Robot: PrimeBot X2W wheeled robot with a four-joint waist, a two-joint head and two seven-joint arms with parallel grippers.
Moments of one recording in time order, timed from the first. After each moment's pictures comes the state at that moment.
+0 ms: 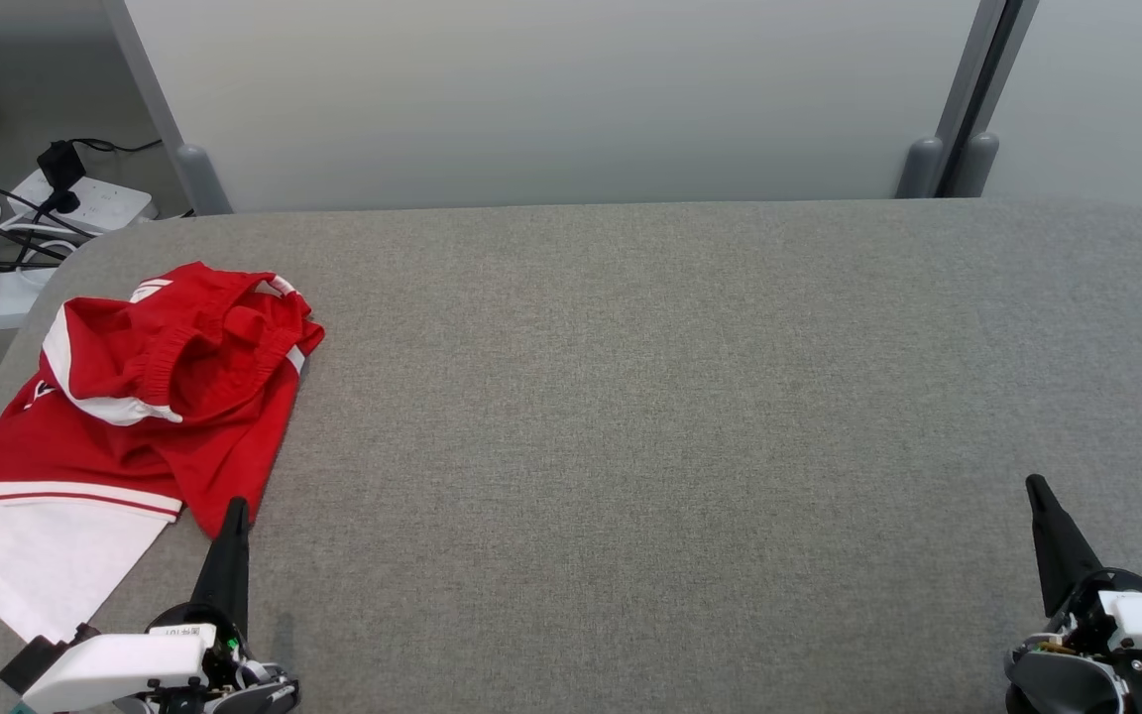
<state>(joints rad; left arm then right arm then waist) -0.05 0.03 0.09 0.27 -1.61 -0.12 0.11 -0.09 -0.04 -0.13 0.28 1.60 0.13 0.11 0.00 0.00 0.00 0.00</state>
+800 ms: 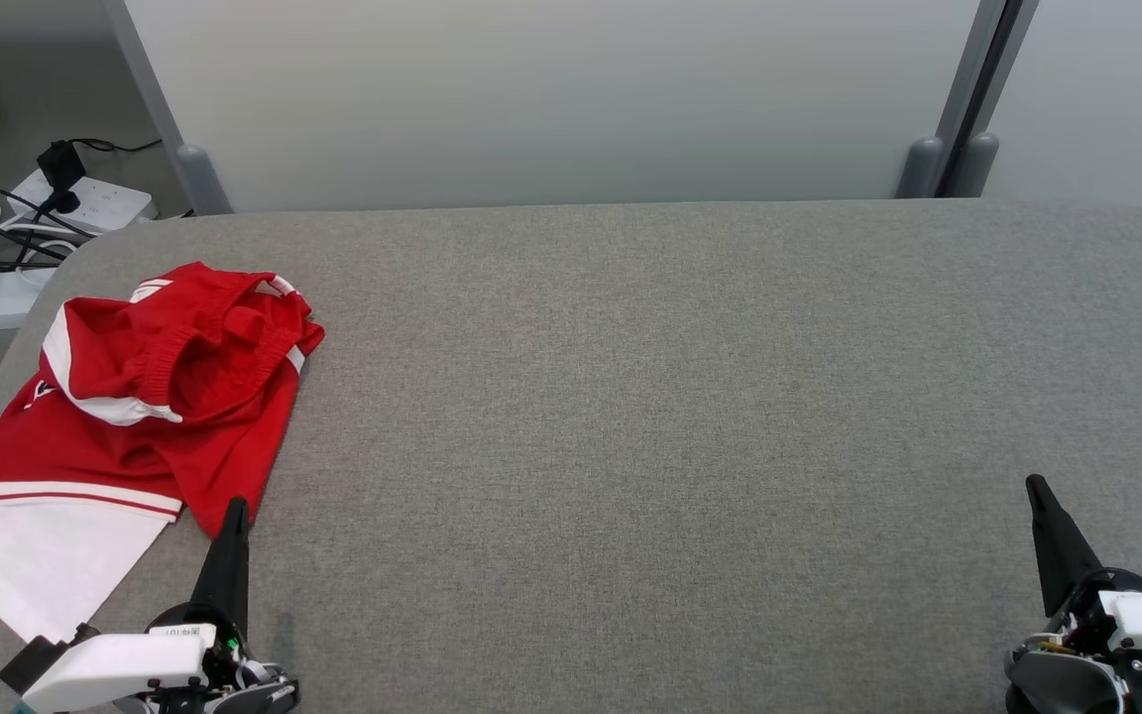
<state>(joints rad) -0.05 0.03 0.09 0.27 -1.61 -0.12 0.11 -0.09 -0.04 -0.13 0.28 1.60 0.13 0.11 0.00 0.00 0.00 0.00</state>
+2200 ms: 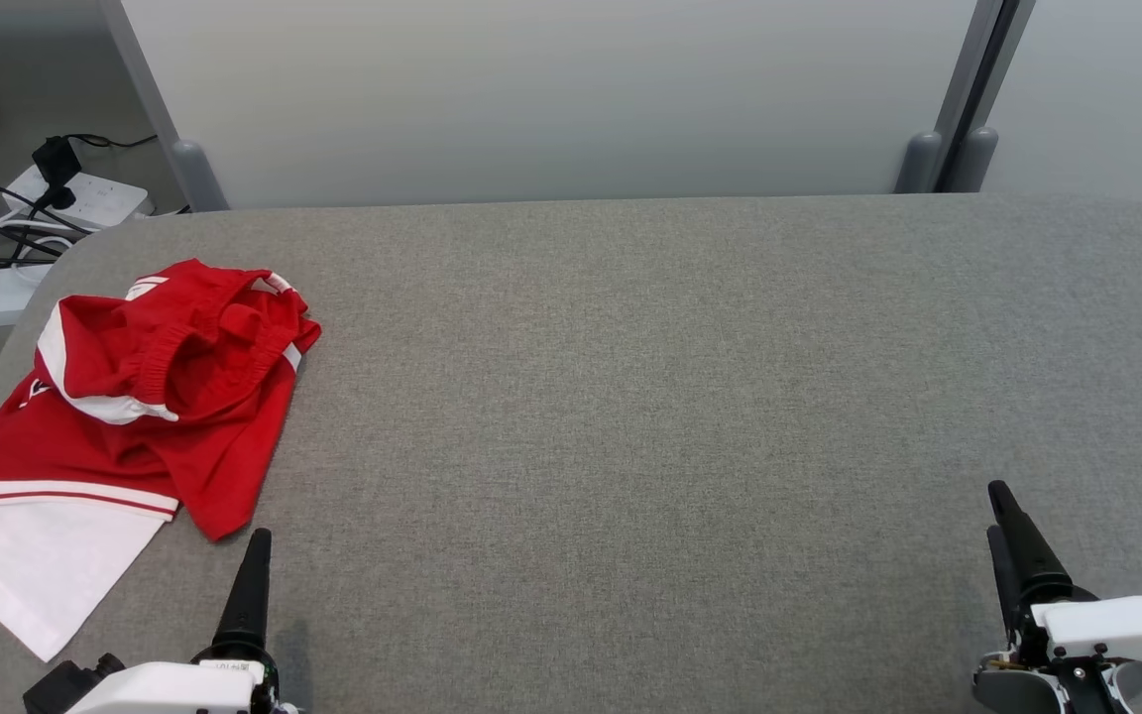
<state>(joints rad) -0.03 0.03 0.04 0.37 -1.41 -0.12 0.03 -0.11 -0.04 -0.05 0.37 1.43 0.12 0.04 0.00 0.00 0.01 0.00</state>
